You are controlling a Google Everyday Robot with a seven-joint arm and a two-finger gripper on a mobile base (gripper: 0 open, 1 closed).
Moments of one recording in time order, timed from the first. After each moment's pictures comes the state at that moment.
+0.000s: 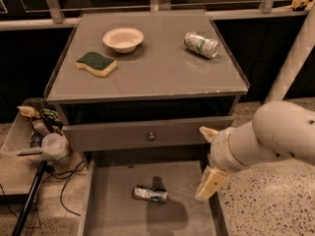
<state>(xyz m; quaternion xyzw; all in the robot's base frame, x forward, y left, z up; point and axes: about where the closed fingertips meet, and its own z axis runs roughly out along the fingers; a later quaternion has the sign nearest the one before) 0.438 -0.129 0.725 -0.62 0.73 0.07 0.26</state>
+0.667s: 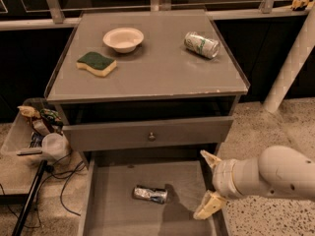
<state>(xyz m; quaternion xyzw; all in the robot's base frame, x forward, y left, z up) 0.423 -0.136 0.634 -0.60 0.73 0.12 0.31</state>
